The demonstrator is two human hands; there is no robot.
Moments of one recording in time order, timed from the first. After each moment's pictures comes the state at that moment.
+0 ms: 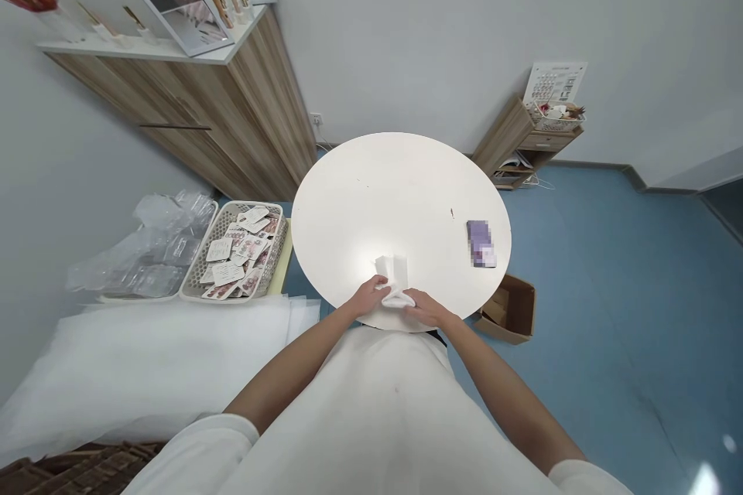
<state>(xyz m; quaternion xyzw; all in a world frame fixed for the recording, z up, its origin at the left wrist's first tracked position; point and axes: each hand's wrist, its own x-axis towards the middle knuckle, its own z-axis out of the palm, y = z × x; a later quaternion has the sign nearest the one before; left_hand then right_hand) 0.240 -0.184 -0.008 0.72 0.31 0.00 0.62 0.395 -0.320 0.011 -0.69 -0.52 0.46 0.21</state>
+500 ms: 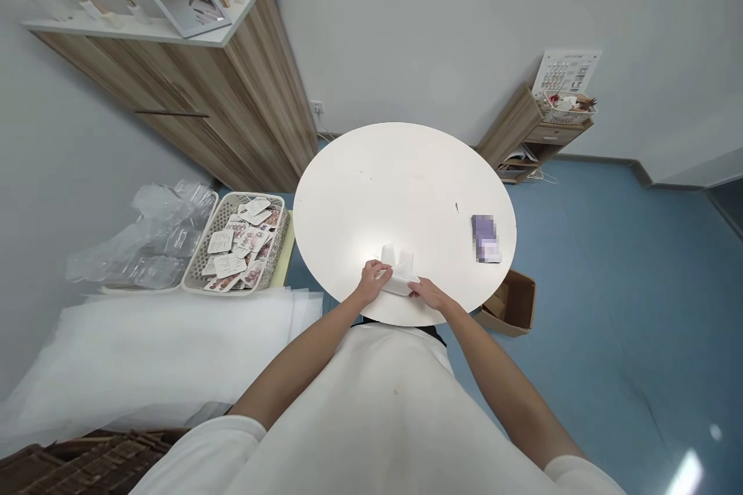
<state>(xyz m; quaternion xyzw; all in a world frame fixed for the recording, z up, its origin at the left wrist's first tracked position) 0.251 -0.184 -0.014 0.67 0.38 0.11 0.63 0.407 -0.307 0.002 -0.72 -0.35 0.54 0.25</state>
